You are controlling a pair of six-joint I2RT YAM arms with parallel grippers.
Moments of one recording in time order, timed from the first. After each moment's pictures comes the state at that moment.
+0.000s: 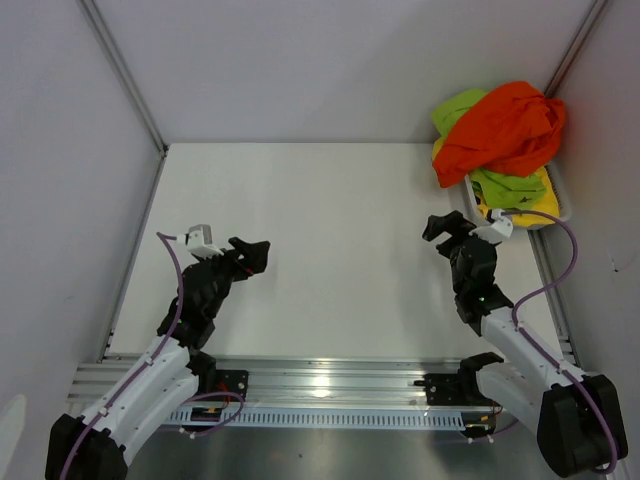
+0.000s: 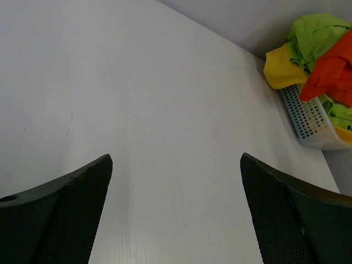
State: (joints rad) left arm -0.38 0.62 0.26 0.24 -0.14 -0.62; right arm 0.28 0.93 0.41 0.37 0.38 0.62
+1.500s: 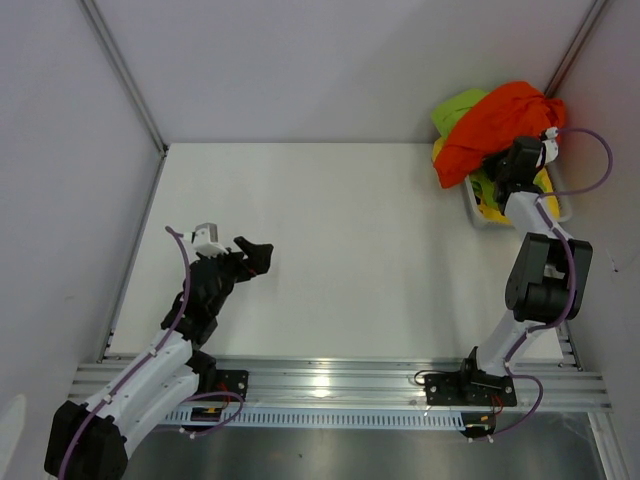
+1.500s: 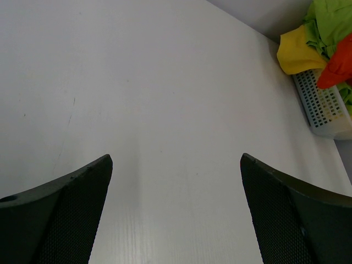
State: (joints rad) left arm -0.38 0.70 0.27 0.23 -0.13 -0.62; right arm -0.19 1.78 1.31 0.12 0.03 0.81
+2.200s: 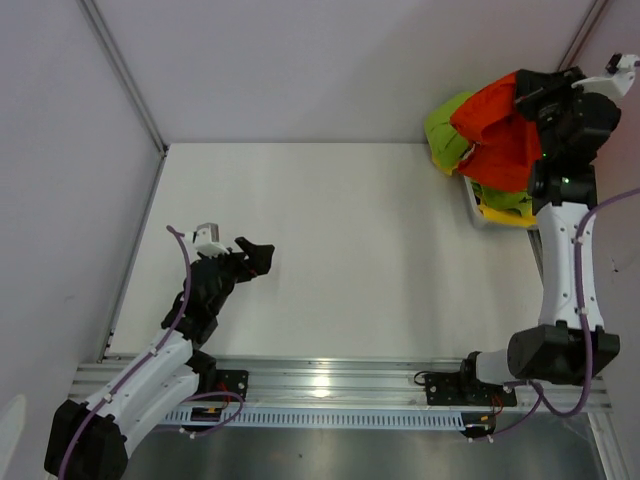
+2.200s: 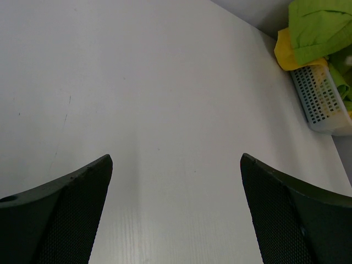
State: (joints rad) left arm -0.38 0.71 0.27 0.23 -0.11 -0.62; right arm -0.14 1.41 1.59 0.02 -0.10 0.72
